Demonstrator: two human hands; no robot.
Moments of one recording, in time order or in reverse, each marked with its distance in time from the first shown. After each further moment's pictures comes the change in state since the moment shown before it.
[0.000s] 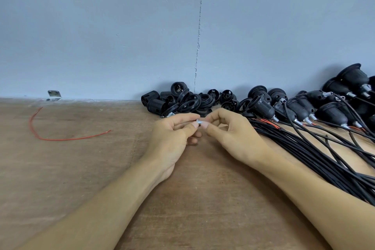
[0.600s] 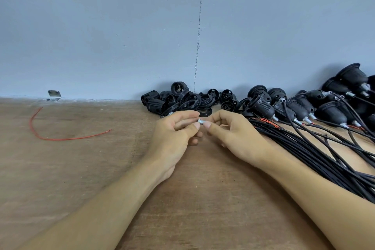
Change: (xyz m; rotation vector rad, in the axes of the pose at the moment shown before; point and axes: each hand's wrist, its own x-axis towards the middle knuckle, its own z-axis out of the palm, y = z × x) left_hand -0.001 -0.002 0.000 0.008 -0.027 0.037; right_hand 0.001 0.006 -0.003 0.048 -0.057 0.010
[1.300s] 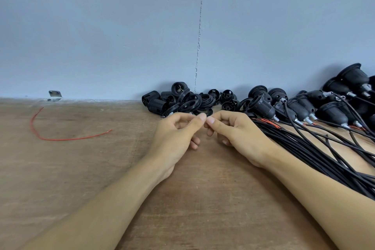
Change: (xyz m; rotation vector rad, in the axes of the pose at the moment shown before) left_hand 0.003 0.001 -0.001 0.064 0.035 -0.031; right_hand 0.000 -0.001 -0.005 0.263 -0.084 0.030
